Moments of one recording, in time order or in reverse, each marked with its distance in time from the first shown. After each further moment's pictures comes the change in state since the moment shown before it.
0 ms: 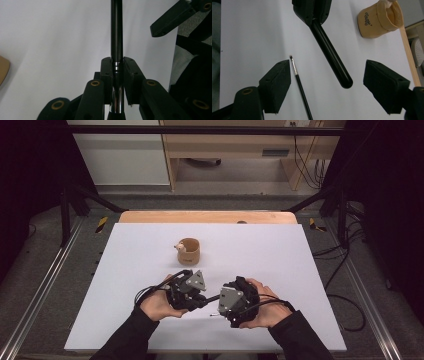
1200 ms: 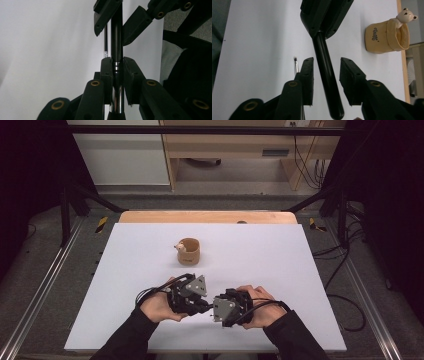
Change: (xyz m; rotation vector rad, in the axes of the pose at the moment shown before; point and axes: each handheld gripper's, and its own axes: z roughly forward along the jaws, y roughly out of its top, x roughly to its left) left arm -0.006 -0.001 0.004 -0.005 -0.065 0.068; right arm 0.010 0.008 0.009 -0.016 0.021 -0.203
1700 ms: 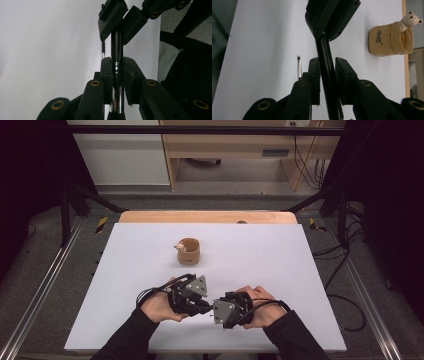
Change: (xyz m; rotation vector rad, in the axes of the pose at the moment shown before) left arm 0.001 0.000 0.000 -0.012 -0.020 -0.002; right arm 0.000 0.000 -0.001 -0.004 0.024 -0.043
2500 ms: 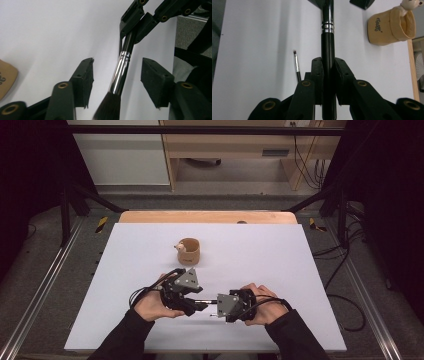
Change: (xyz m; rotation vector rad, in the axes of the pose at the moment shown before) left arm 0.009 -0.014 -0.016 -0.111 0.127 -0.058; right arm -0.007 -0.012 0.001 0.021 0.006 0.095
